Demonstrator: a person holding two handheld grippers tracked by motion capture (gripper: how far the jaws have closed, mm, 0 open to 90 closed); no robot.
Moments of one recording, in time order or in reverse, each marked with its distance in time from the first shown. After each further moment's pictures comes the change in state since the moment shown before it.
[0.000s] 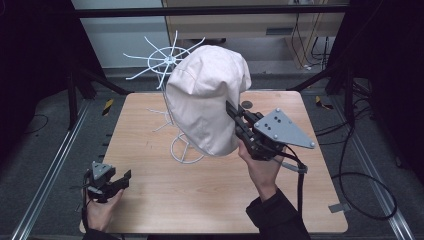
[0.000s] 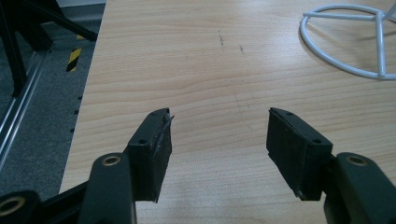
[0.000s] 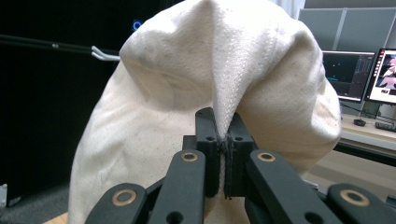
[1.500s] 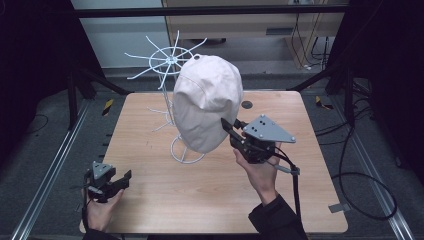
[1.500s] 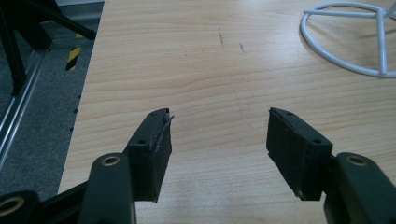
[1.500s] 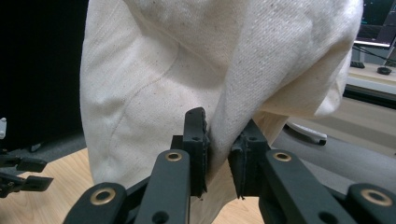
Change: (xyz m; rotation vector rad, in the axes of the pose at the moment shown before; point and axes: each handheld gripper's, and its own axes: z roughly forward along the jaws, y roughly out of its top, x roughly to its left) left arm 0.000 0.000 0.001 0.008 -0.002 0.003; right arm -0.006 -0.046 0.015 0.212 0.041 0.015
